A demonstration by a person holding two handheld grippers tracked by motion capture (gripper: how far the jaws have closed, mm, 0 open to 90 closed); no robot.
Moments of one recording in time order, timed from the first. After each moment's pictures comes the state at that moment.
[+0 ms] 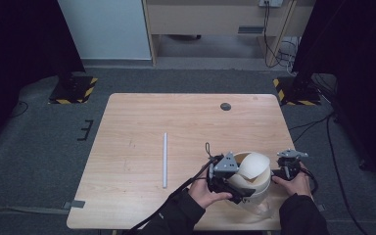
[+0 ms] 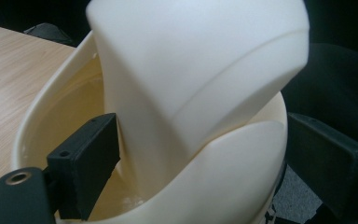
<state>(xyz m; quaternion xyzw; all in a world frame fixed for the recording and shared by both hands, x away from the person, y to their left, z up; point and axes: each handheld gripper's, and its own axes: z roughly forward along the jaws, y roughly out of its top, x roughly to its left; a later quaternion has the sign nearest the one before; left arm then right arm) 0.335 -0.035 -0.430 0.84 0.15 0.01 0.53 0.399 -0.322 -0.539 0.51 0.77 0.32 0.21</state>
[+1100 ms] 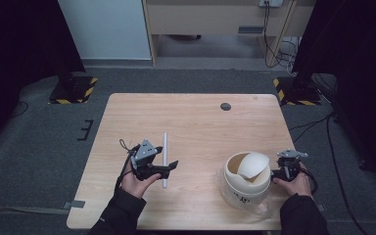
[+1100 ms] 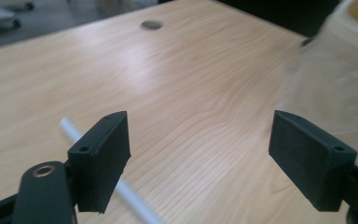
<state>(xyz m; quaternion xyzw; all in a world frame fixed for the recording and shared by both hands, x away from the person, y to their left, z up) 0.362 0.168 -0.454 0.78 0.37 0.17 0.47 0.398 -0.321 -0.539 0.51 0.77 0.32 0.21</state>
